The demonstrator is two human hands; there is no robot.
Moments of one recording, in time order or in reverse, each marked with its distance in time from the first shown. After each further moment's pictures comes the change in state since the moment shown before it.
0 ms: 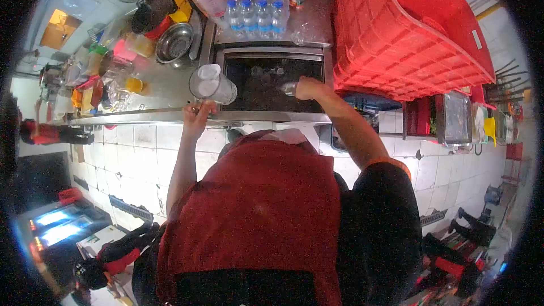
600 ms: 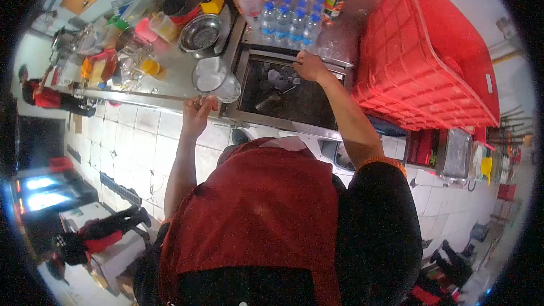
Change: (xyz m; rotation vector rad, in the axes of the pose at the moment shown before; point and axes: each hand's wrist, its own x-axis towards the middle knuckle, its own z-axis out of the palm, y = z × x) left_hand -0.018 0.004 -0.046 -0.113 0.126 0.042; right_hand 0.057 -0.057 -0.055 0.209 0.598 -0.474
